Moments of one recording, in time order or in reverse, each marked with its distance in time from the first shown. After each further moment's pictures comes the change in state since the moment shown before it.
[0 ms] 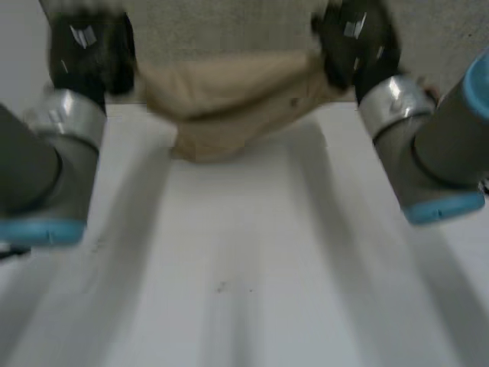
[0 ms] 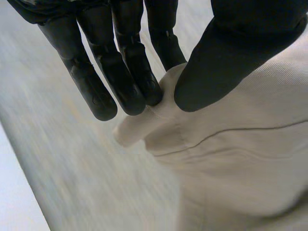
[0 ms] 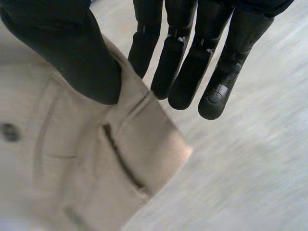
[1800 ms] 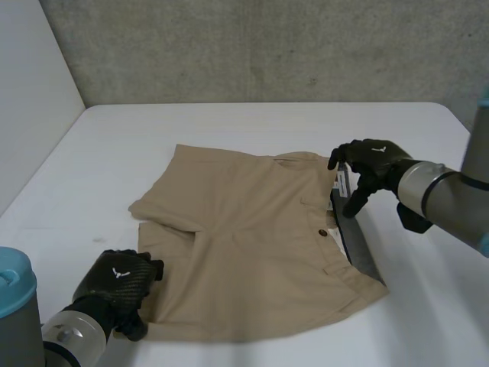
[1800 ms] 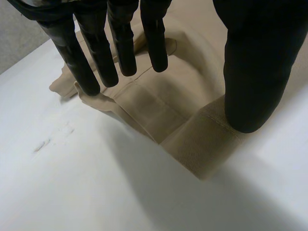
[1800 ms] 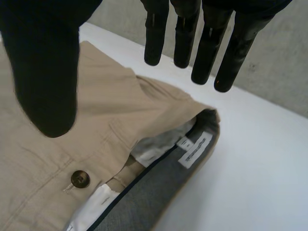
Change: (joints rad) left arm -0.056 0.174 -0.600 -0.433 0.018 0.084; right arm -0.208 0.114 0.044 0.605 -0.195 0.304; left_hand -0.644 -0.726 -0.719 -0.722 -0.688; right_hand -0.572 -0.704 -0.702 -0.700 -0.673
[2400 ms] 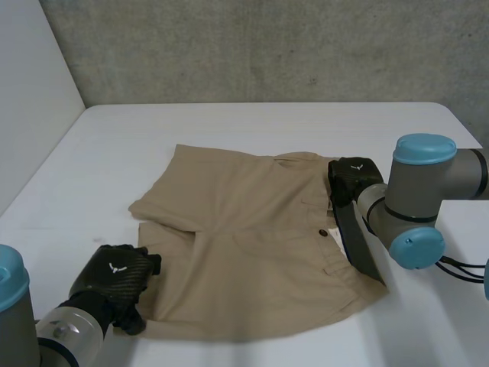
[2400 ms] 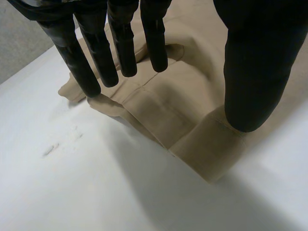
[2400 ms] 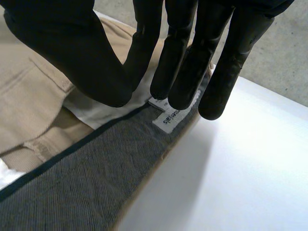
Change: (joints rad) left arm 0.010 0.019 0.005 0.000 0.000 0.001; right arm 0.085 0.359 -0.169 -0.279 0.237 0.017; left_hand 0.000 0.006 0.000 0.011 0.008; right_hand 0.583 0.705 0.695 0.695 0.686
